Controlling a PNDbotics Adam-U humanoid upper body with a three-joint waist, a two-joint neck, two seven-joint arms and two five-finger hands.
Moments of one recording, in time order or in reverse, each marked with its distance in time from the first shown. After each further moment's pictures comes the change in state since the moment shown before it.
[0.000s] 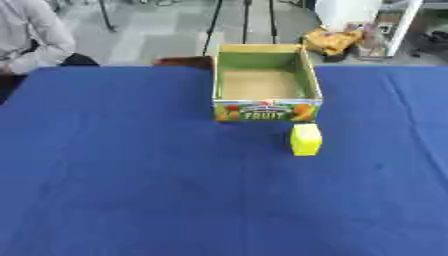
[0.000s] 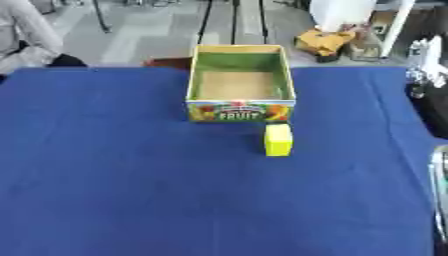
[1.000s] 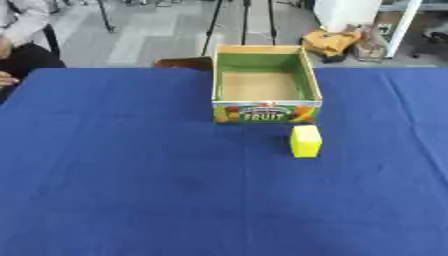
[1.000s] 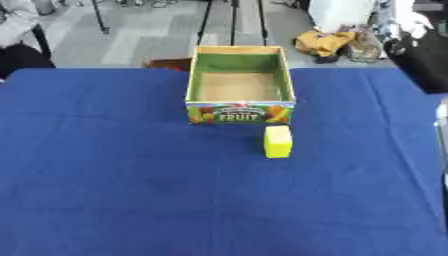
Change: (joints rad) left arm 0.000 -0.004 -0.008 0.000 0.005 -0.001 -0.013; right arm -0.238 -0.201 0.132 0.013 0.111 0.162 0.294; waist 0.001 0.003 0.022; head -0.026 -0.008
